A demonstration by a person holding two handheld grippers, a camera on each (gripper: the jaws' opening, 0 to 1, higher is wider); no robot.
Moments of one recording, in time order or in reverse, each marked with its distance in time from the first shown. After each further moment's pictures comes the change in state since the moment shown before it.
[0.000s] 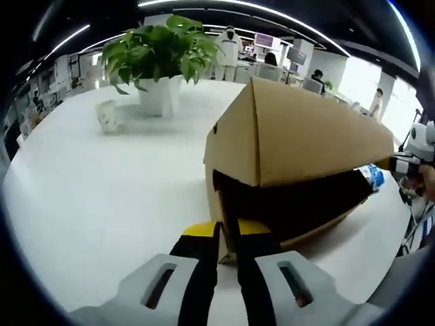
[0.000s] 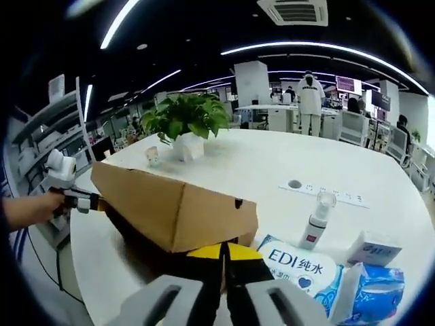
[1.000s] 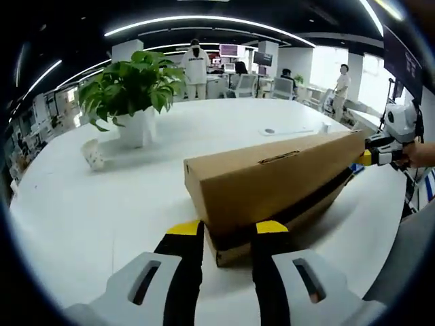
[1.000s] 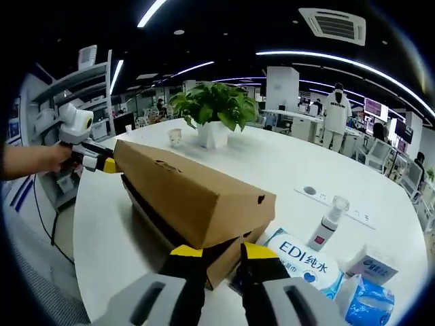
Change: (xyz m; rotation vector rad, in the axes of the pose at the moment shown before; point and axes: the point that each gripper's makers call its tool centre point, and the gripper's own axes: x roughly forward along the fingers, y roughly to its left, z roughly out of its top) left arm -0.023 -0.020 0.008 0.213 -0.073 -0.103; right arm -0.011 0.022 -0.026 -0.221 0.026 0.090
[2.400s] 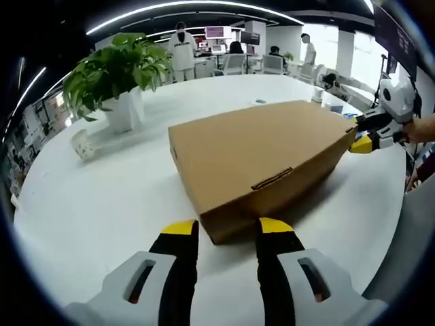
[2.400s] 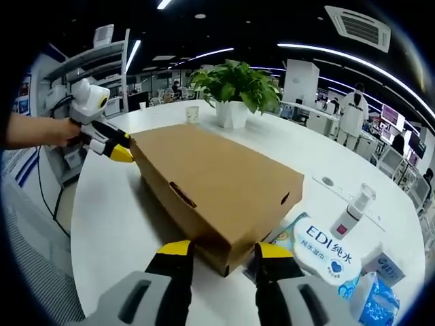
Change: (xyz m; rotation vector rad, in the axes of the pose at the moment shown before) left arm 0.008 -0.008 -0.043 0.066 0.112 -0.023; right arm 0.017 0.022 -0.034 -0.088 0.089 0.051
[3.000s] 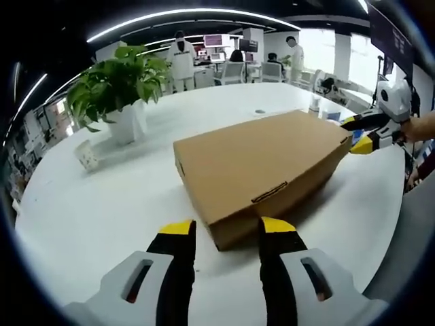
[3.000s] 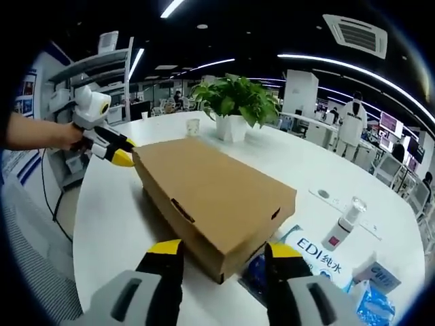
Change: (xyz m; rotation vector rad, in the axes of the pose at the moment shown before) left arm -0.011 0.003 0.019 0.034 -0.056 -0.001; right arm -0.011 -0.004 0.020 -0.009 -0.087 0.010
